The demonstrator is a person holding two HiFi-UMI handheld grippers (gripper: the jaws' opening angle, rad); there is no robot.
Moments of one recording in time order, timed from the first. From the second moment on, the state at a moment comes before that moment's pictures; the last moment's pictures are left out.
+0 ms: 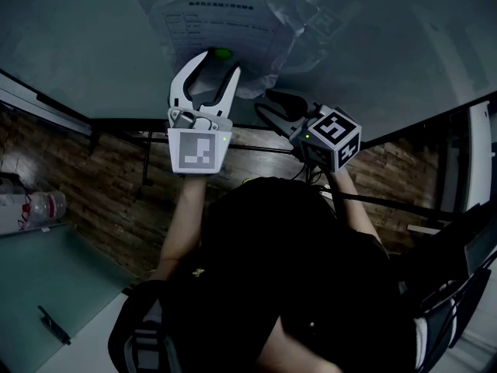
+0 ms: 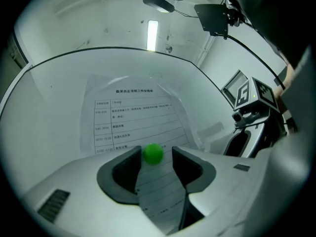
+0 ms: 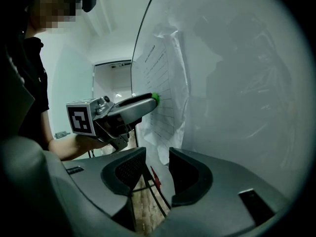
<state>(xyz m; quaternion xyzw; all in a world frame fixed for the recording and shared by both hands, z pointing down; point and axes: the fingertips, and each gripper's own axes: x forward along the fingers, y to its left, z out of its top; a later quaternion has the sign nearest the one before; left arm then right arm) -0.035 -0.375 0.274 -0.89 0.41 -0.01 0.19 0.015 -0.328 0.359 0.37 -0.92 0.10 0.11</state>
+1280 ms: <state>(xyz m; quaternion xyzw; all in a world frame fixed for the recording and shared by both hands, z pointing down) -0.041 -0.377 0.271 -0.86 0.46 -0.04 0.23 0.023 -0.334 0.359 0.33 -0.92 0.20 -0.01</state>
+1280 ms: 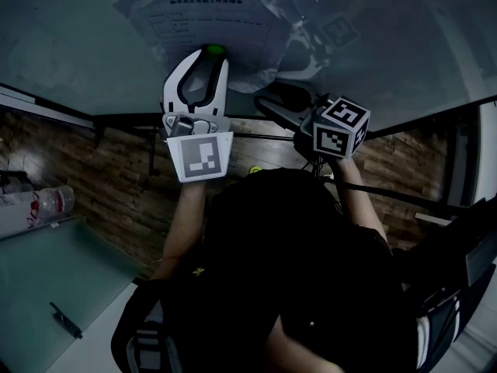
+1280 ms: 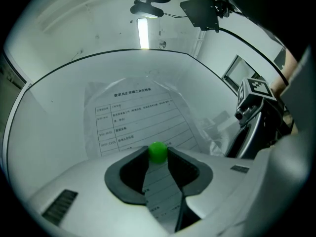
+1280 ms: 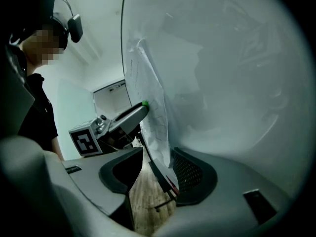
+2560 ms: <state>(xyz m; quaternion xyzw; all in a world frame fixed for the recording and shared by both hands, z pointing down) -0.043 -0.378 0.272 -0.85 0.47 -0.05 0.23 0.012 -0.351 0.343 0.34 -0.93 0.16 0.00</state>
